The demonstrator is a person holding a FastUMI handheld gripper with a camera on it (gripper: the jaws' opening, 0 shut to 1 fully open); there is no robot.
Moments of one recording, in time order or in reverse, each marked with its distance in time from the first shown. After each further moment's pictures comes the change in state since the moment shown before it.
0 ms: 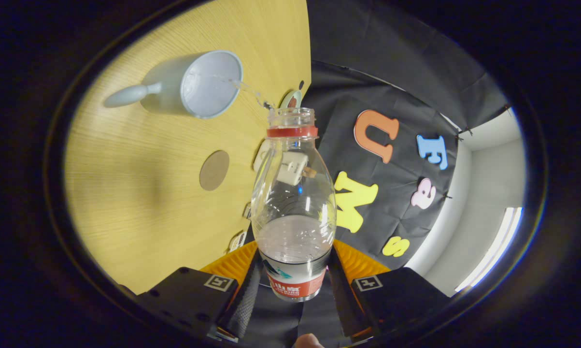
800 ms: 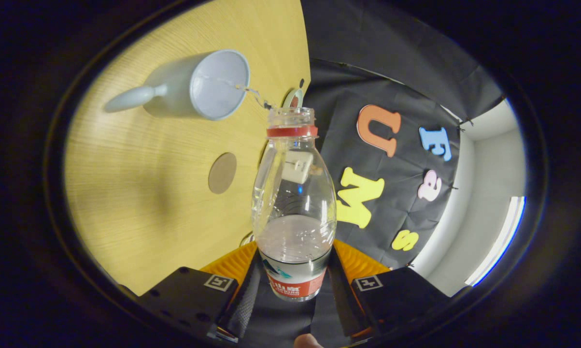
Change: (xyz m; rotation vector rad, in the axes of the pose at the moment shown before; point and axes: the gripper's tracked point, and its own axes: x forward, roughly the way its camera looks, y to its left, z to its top) arm -0.002 0.018 -0.001 0.059 0.006 0.024
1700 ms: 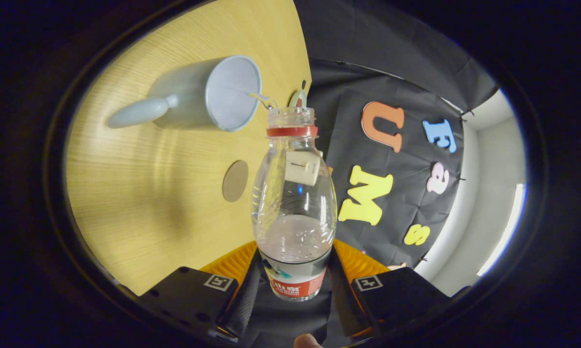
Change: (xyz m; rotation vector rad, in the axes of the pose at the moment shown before) arm 0.001 0.027 0.004 0.060 -0.004 0.043
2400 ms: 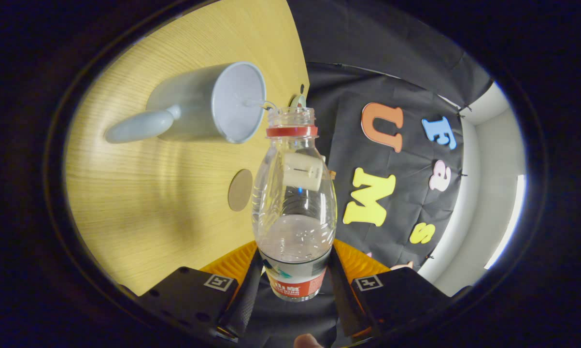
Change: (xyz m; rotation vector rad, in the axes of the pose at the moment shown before) arm 0.005 0.014 0.012 0.049 -0.028 0.010
